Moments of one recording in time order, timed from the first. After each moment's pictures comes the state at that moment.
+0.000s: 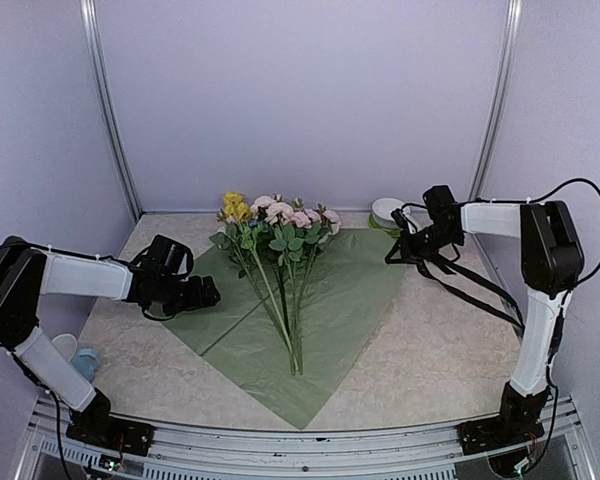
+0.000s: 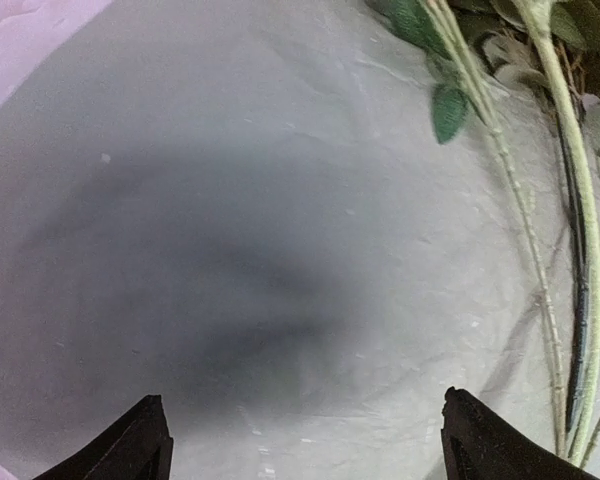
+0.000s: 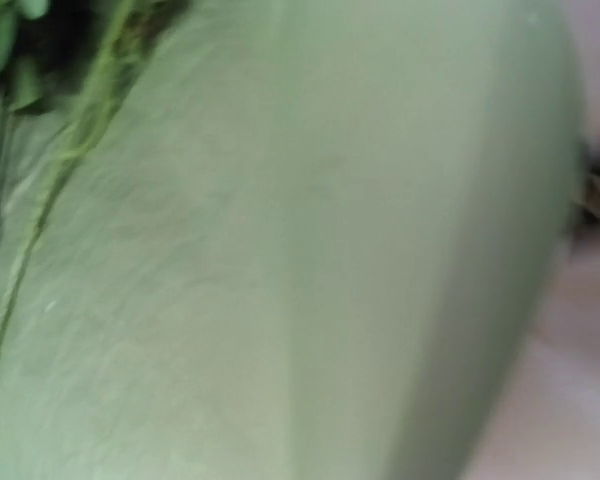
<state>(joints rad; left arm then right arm) -0.42 1.56 0.75 -0.10 0.01 -0.53 0.22 2.01 1.46 -0.48 -0.60 0.07</state>
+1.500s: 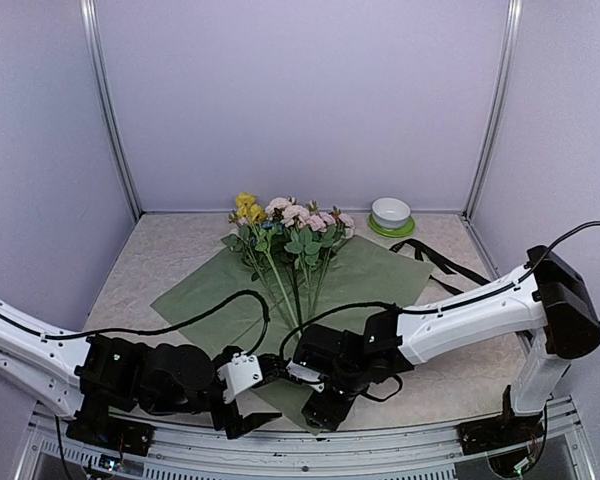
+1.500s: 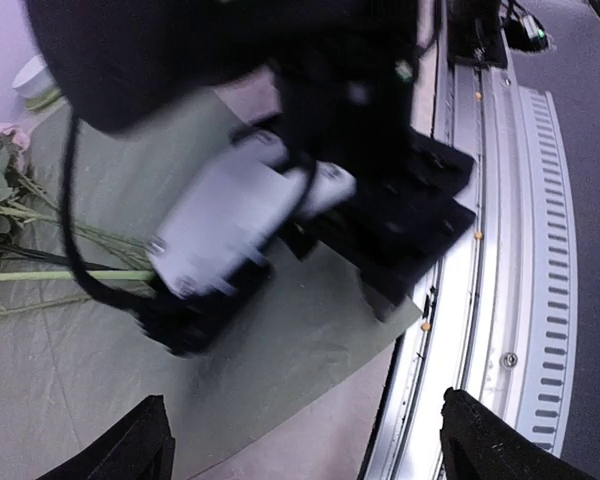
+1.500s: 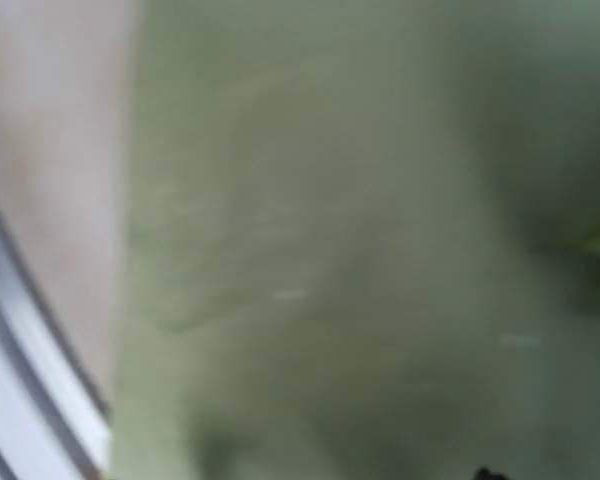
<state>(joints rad) -1.53 1.17 0.63 -0.11 -0.31 -0.02 1.30 1.77 1.11 -0.55 -0.07 0.26</state>
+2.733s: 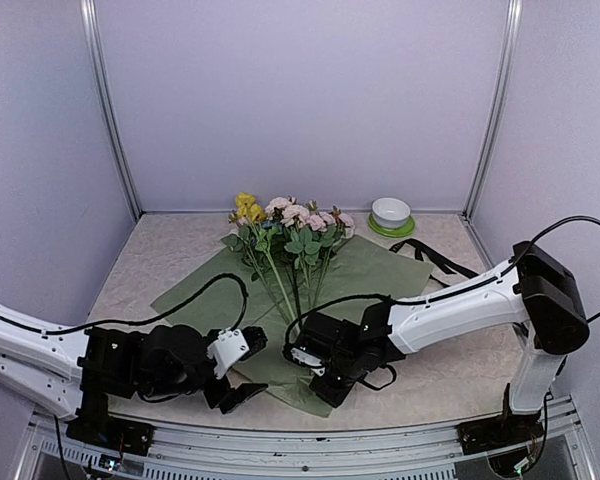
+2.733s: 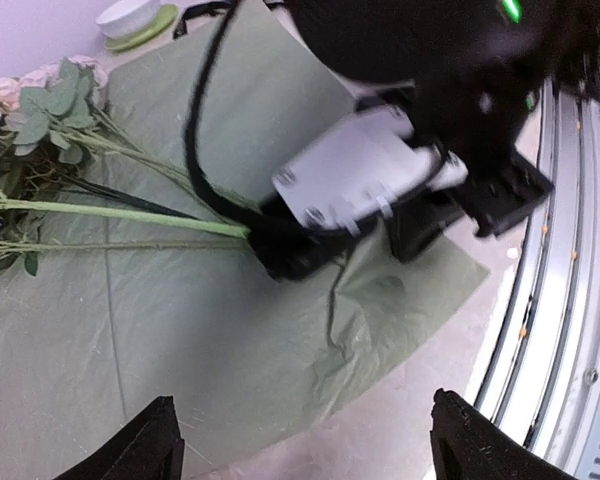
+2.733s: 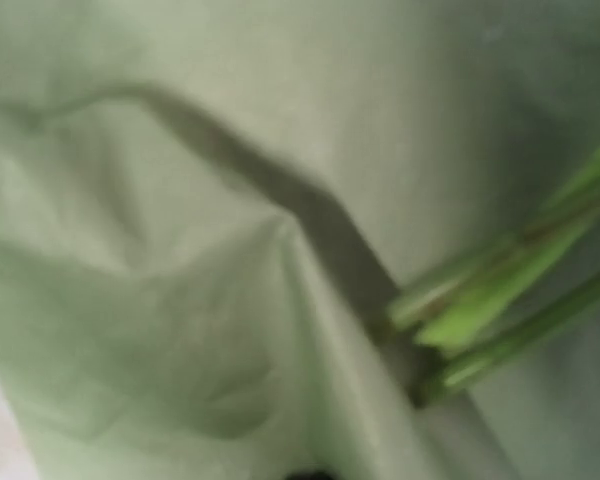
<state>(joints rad) -1.37 1.08 0.55 -0.09 -0.35 -0.05 1.25 1.85 1.13 -0.53 0.04 0.24</state>
